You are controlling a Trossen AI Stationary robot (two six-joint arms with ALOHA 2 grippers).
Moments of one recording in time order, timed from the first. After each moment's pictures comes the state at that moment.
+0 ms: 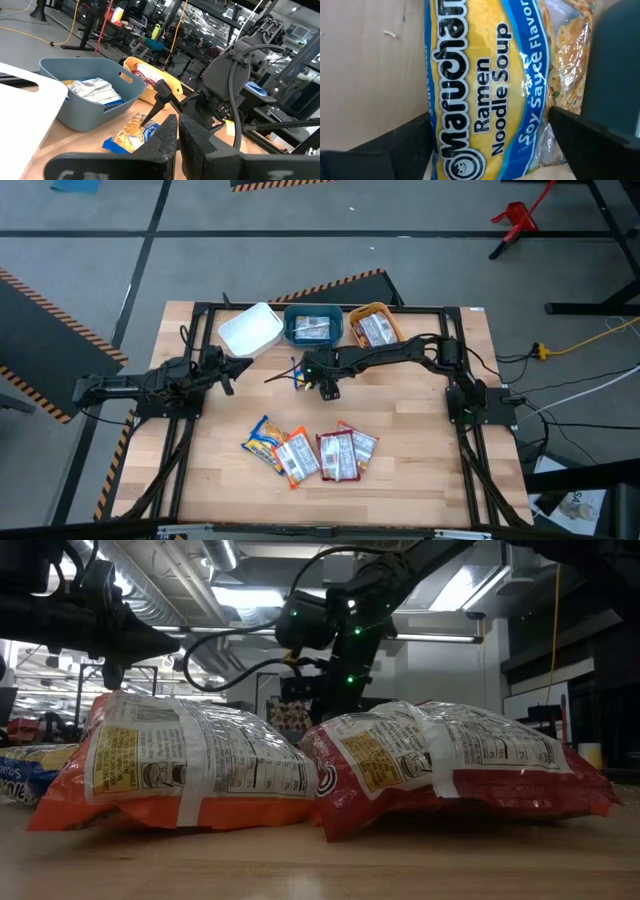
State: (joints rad) left arm 0.10 0.06 0.01 0.06 -0.33 -0.51; right arm -0.13 2.18 1.56 -0.58 0.25 -0.39
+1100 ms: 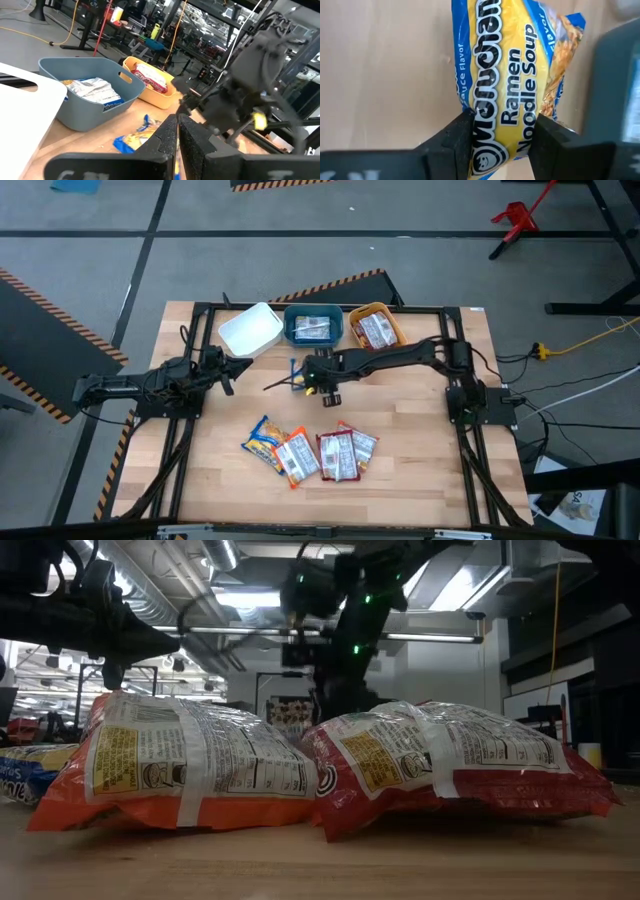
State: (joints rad) left arm 0.10 0.06 0.01 0.06 -0.32 -0.51; right arm -0.08 2.08 1.55 -0.61 0.19 -0.34
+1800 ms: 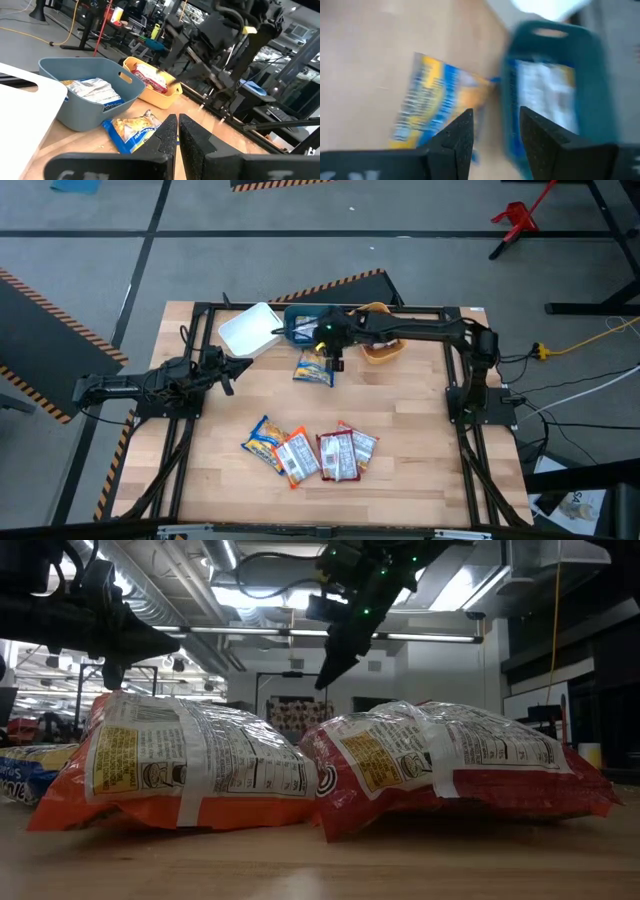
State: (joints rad) left arm 0.10 0.06 0.01 0.06 -0.32 -0.51; right arm -0.27 1.90 1.56 -0.58 0.03 -0.38
